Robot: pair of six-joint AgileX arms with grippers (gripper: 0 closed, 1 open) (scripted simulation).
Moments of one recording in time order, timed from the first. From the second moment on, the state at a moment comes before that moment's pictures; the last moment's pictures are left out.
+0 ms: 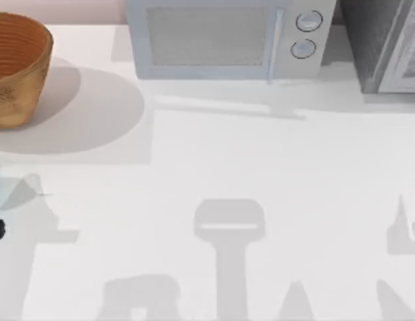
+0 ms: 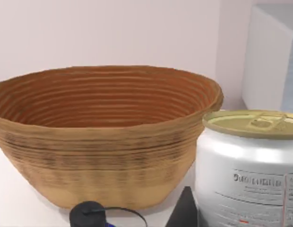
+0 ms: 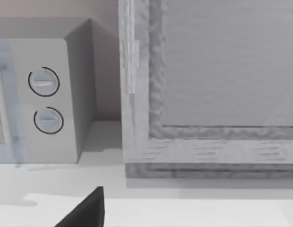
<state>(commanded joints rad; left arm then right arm) 0.02 0.15 0.15 -0.07 0.02 0.02 0.00 0.00 0.00 0.00 0.00 0.00</state>
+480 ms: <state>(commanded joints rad) 0.00 0.00 0.00 0.00 0.00 0.00 0.00 0.00 0.00 0.00 0.00 0.00</state>
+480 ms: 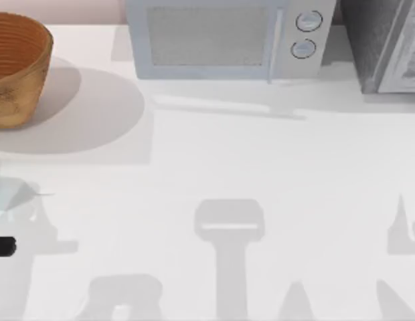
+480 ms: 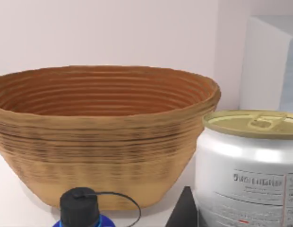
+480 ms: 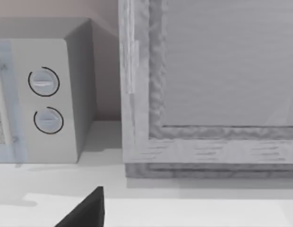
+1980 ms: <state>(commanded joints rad) -0.25 1.04 0.49 0.51 0.69 0.01 0.00 0.00 0.00 0.00 0.00 0.00</state>
